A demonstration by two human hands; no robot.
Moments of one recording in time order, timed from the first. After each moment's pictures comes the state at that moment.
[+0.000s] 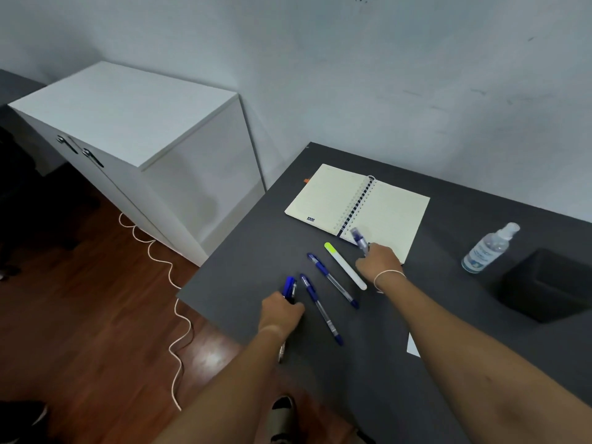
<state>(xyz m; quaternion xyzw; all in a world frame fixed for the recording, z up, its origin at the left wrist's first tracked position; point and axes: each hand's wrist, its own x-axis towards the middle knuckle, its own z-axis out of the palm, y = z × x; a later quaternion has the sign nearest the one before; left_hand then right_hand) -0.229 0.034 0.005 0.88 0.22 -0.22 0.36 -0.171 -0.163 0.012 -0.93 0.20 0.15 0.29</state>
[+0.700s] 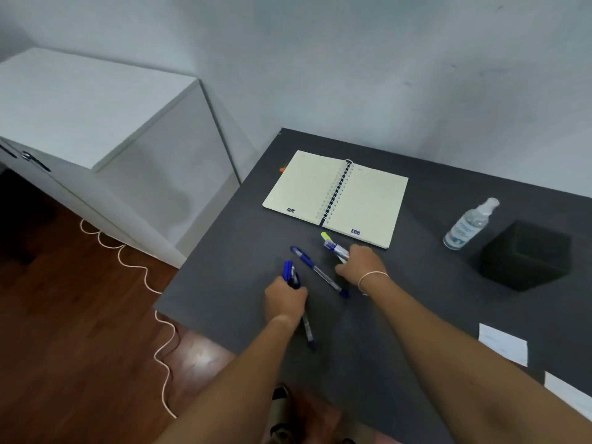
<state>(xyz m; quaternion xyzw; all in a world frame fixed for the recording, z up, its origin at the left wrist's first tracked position) -0.213 0.004 -0.008 0.88 0.23 -0.19 0.38 -0.185 -0.153 -0.006 -0.92 0.20 0.18 0.27</state>
